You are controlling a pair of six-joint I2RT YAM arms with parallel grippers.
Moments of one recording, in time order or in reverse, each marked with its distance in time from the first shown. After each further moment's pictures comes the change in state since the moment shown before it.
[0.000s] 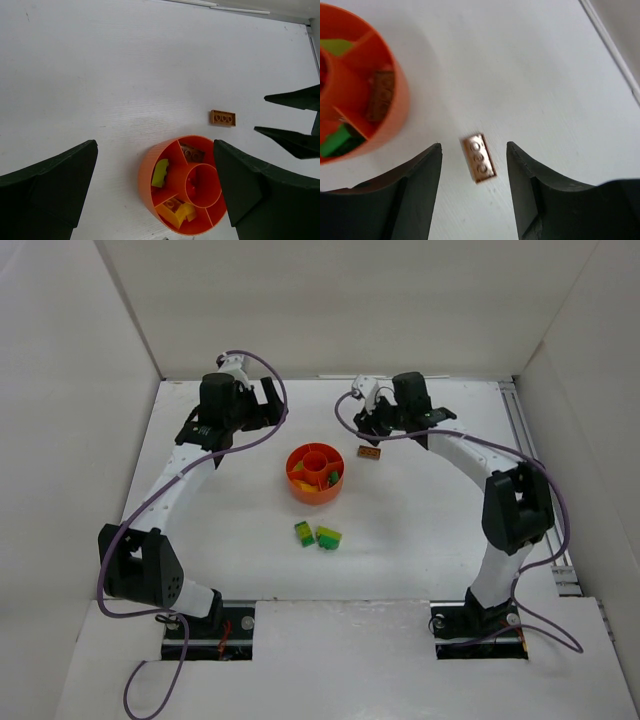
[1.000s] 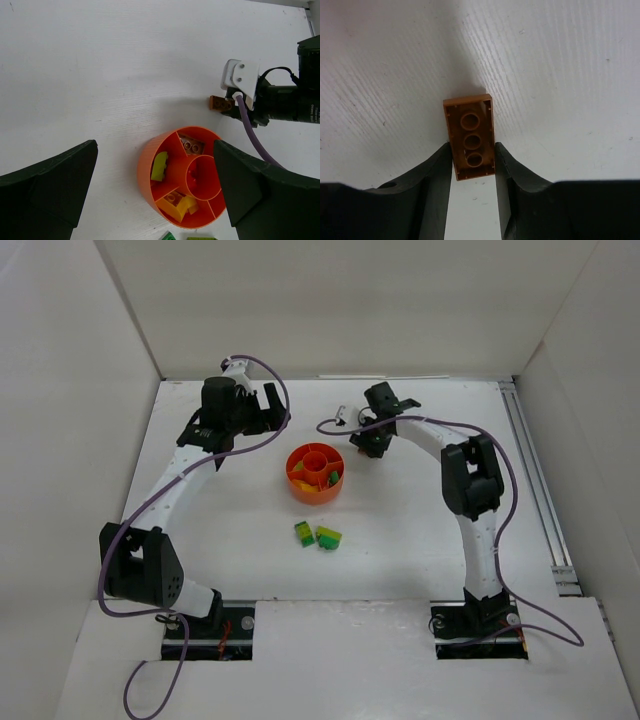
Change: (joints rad) left arm 0.000 0.001 -0.031 0.009 0.048 0.026; right arm -0.007 0.409 0.337 -0.437 0.299 -0.219
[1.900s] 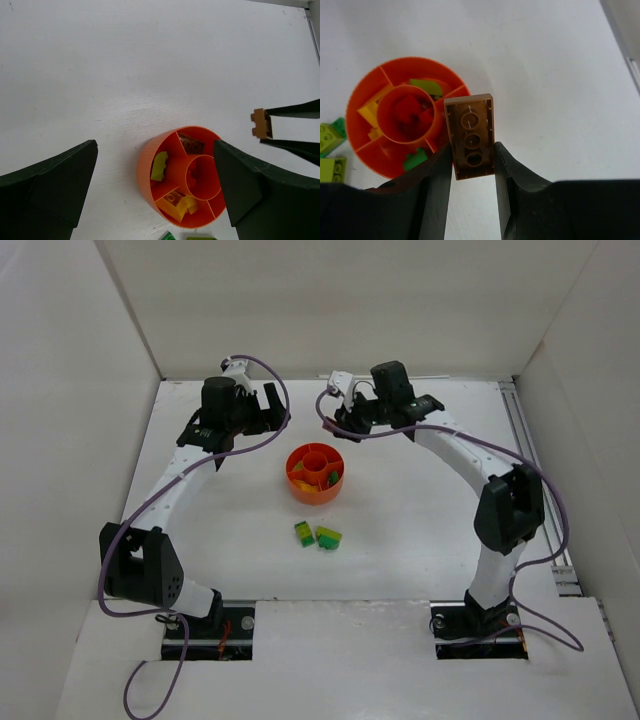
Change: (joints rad) left arm 0.000 0.000 0.000 0.000 0.001 -0.002; right arm 0.077 -0.385 -0.137 0.218 -0.381 0.229
